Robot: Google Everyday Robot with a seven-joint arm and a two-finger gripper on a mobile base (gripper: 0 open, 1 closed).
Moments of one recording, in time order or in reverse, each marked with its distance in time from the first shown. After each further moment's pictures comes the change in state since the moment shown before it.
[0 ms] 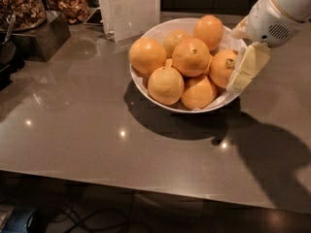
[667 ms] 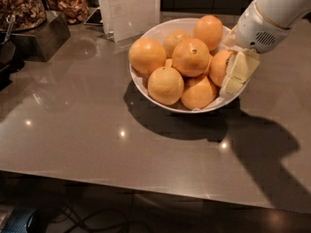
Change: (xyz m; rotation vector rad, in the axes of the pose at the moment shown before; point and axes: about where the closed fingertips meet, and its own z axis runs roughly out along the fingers) arm -0.002 0.001 0.025 -0.051 0.026 -0.007
